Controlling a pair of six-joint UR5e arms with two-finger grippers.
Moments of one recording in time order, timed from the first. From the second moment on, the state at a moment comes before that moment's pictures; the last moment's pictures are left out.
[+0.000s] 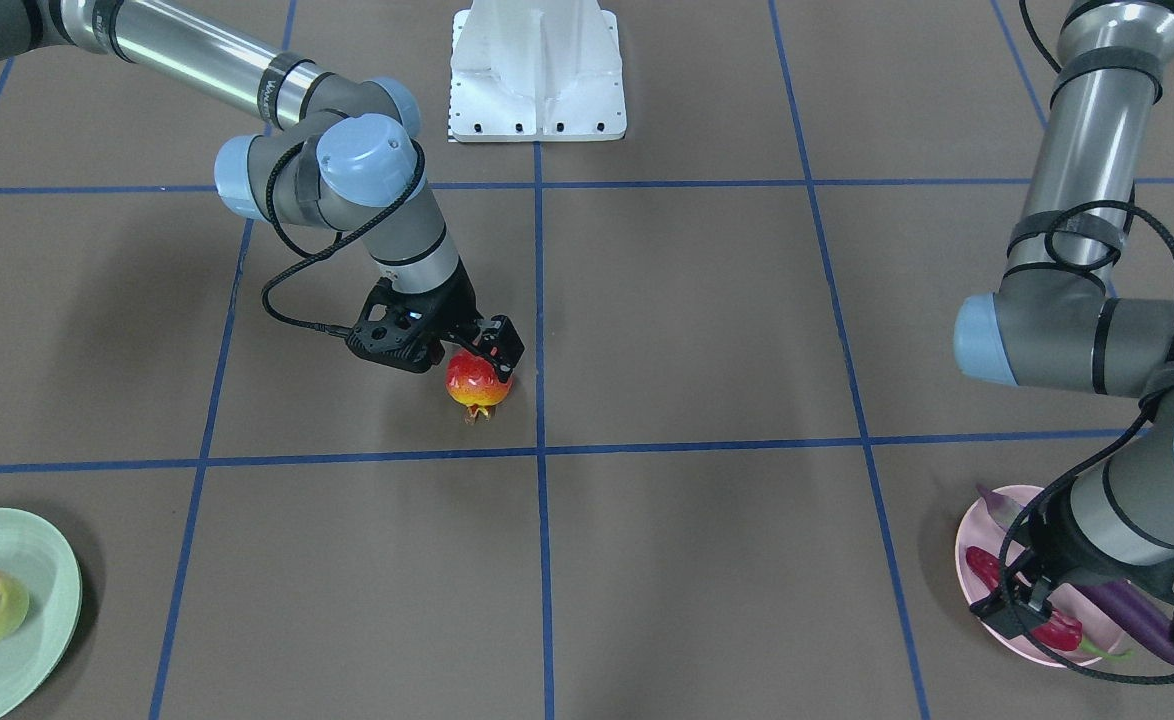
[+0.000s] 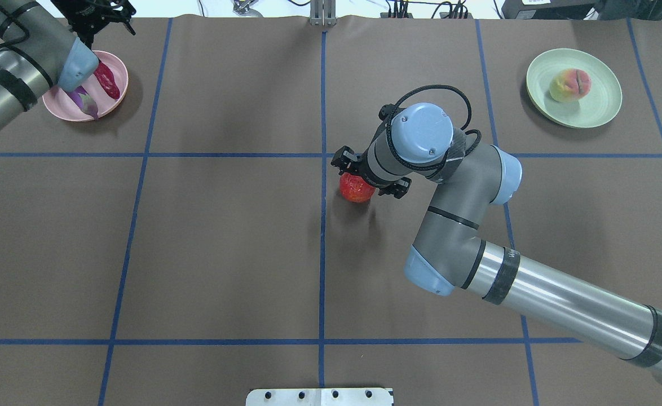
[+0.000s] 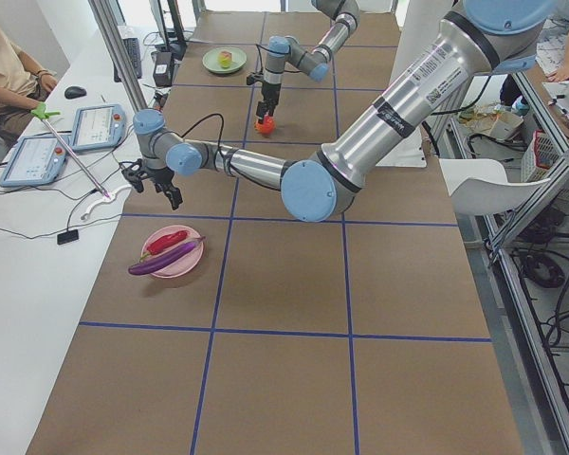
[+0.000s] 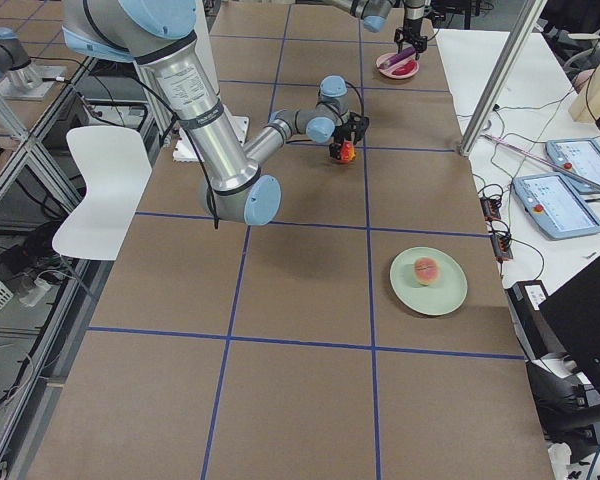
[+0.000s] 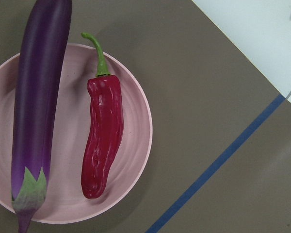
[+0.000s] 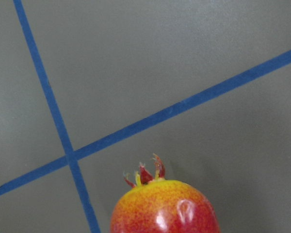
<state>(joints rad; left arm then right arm) -1.14 -2.37 -0.97 -1.90 -2.18 -1.46 0.58 -0.91 1.48 -1.20 1.84 1.65</state>
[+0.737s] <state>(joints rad) -1.14 -2.37 -0.99 -1.89 -2.18 -1.46 0.59 -0.92 1.48 -1.20 1.85 1.64</state>
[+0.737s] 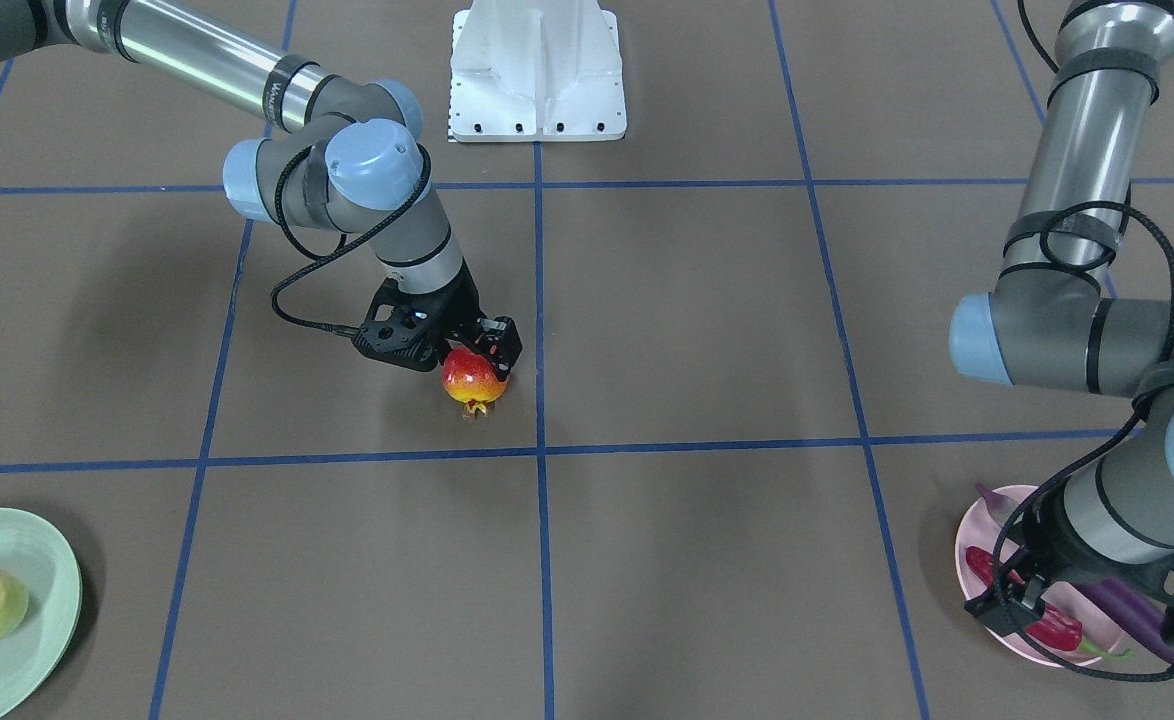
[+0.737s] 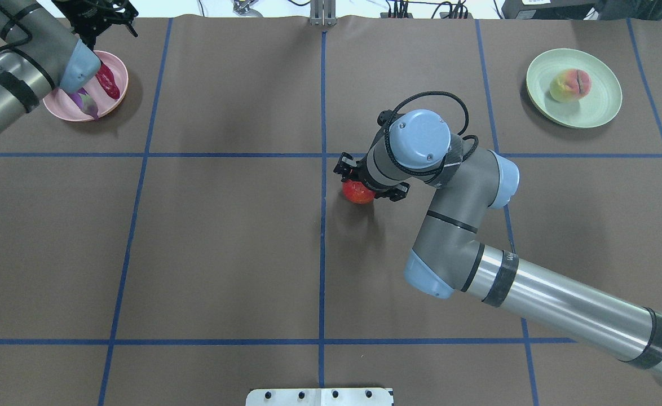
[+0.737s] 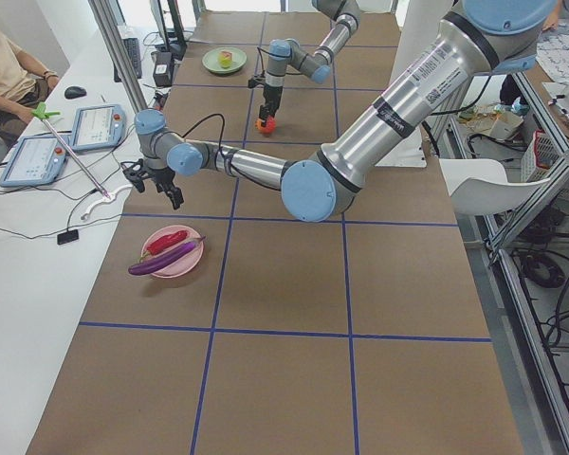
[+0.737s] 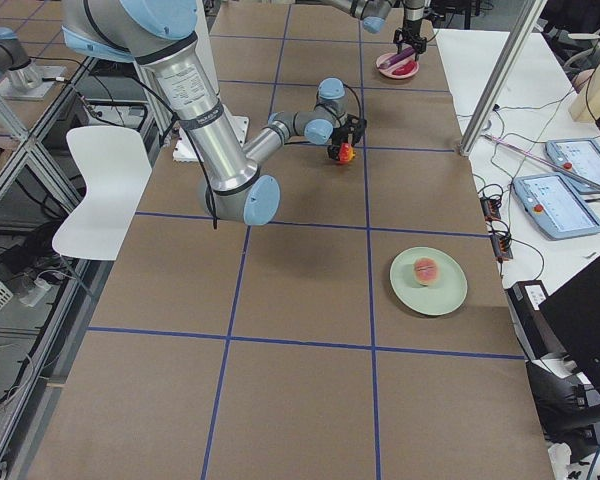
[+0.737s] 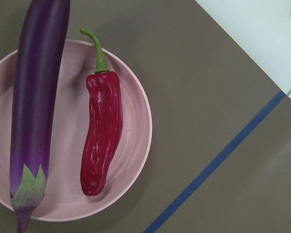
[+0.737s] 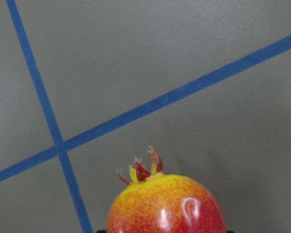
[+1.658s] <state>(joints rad) -1.14 -2.14 -1.33 -1.89 -2.25 -1.42 1.07 -0.93 1.22 -1.21 2.06 1.08</state>
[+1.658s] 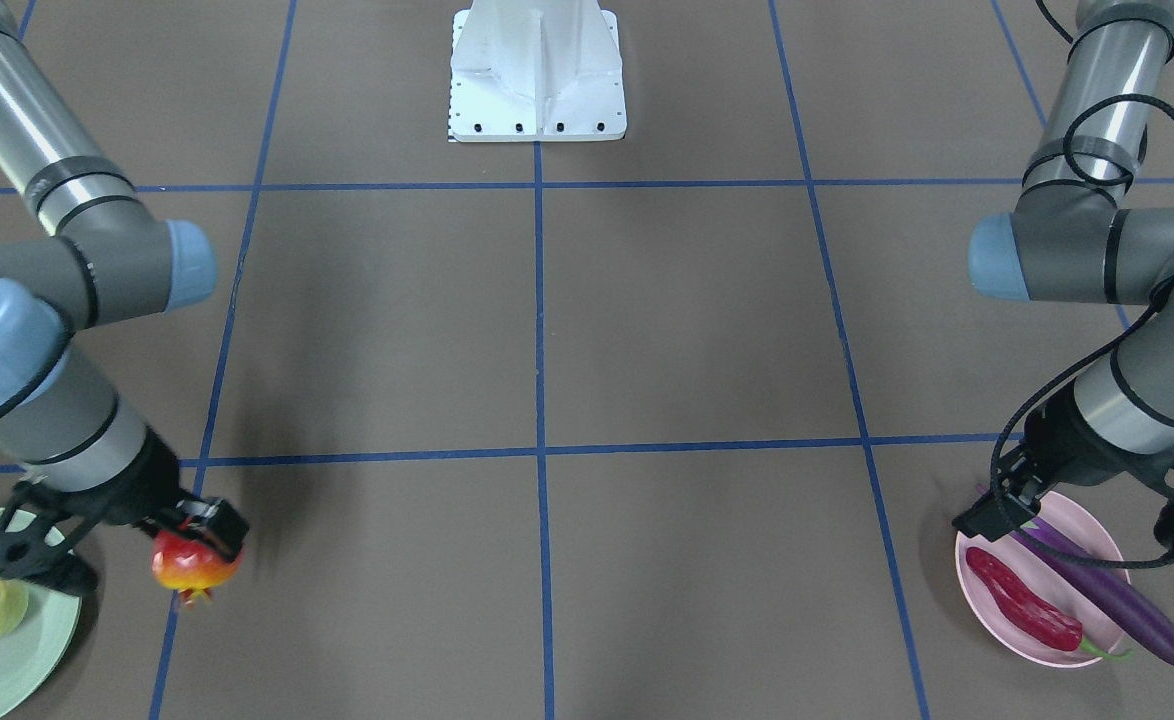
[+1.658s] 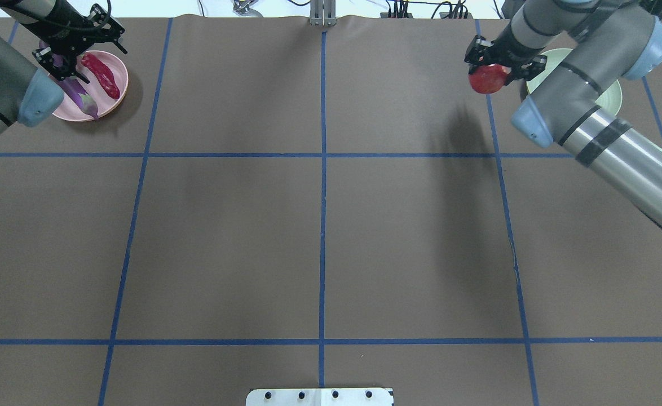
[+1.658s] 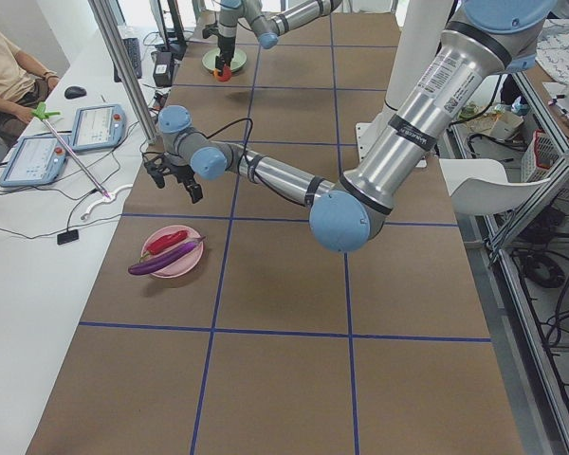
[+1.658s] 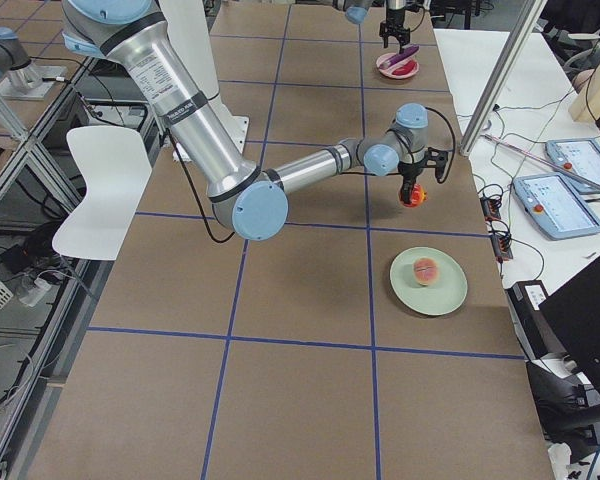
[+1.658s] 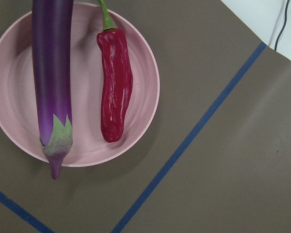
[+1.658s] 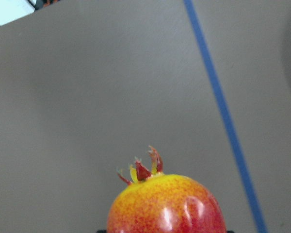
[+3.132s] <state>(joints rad) -1.12 -2.10 -1.36 -1.89 -2.19 -1.42 1.23 -0.90 0.81 -1.16 2.07 0.85</state>
